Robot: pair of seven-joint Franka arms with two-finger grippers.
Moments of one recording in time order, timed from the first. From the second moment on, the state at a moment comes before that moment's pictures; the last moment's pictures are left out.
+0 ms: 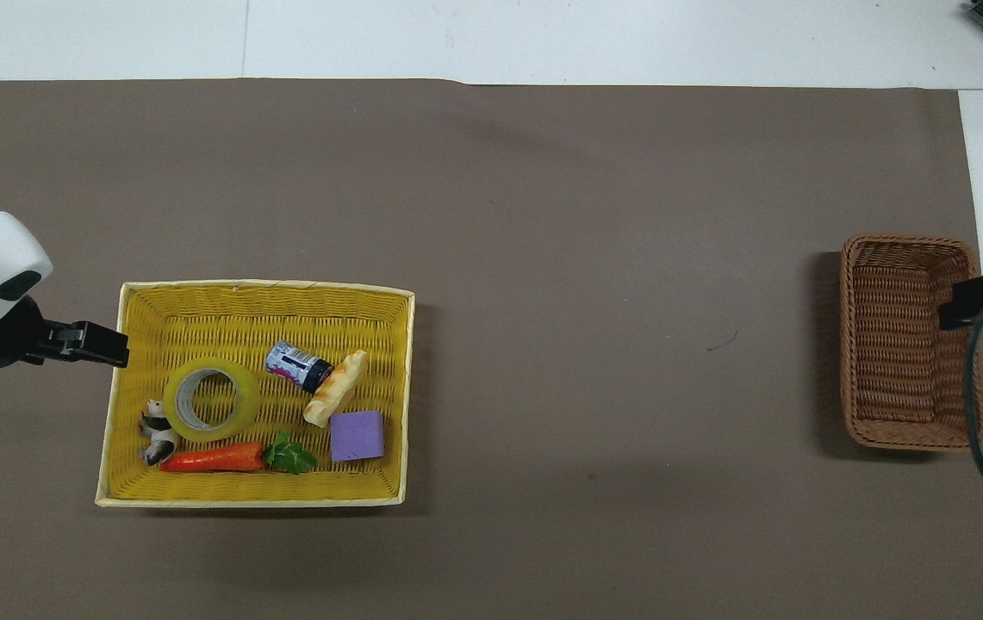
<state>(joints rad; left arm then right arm) 0.08 -0.08 -0.09 -2.00 -0.02 1.77 0.09 0.10 -0.06 -0.11 -1.47 -0.01 1.38 0.13</state>
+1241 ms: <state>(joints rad) 0.04 -0.06 -0.11 -2.43 -0.02 2.23 0.00 0.10 -0.06 -0.11 -1.47 -0.01 1.38 0.13</state>
